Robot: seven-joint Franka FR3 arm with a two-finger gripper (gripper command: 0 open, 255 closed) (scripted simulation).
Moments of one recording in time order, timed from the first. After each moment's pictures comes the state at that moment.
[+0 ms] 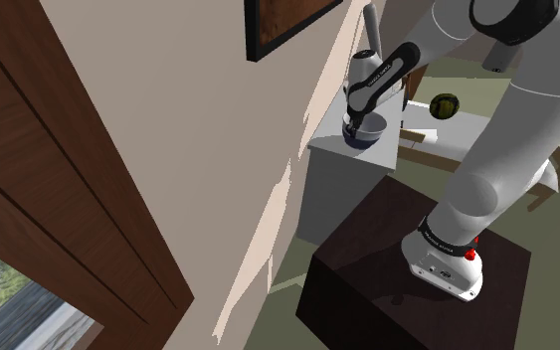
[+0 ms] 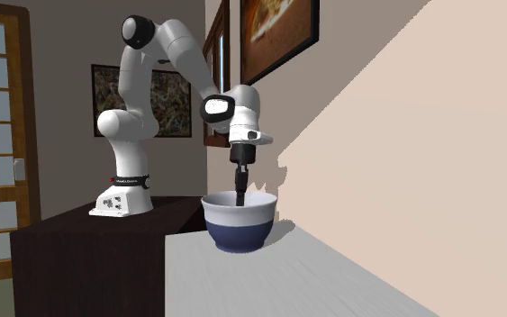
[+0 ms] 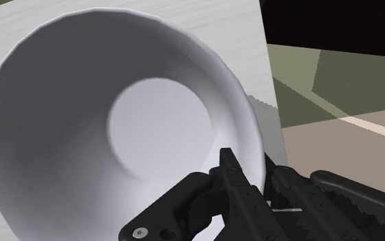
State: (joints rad) arm -0.27 0.15 -0.21 -2.40 -0.36 2.57 -0.30
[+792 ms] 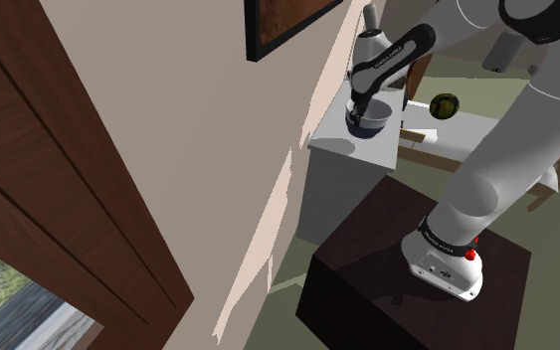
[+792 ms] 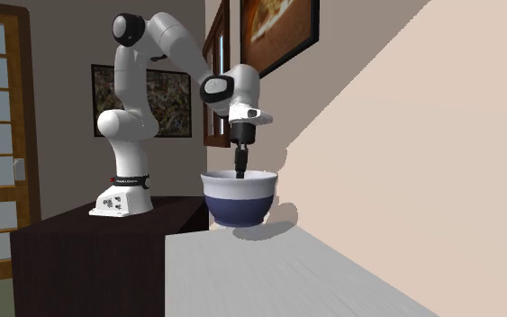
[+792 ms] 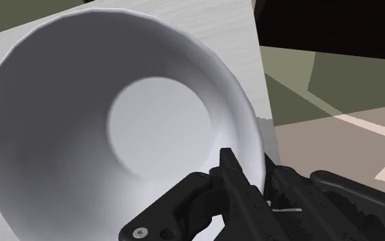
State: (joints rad) arm -0.26 0.03 -0.21 -2.37 -0.33 2.42 -0.34
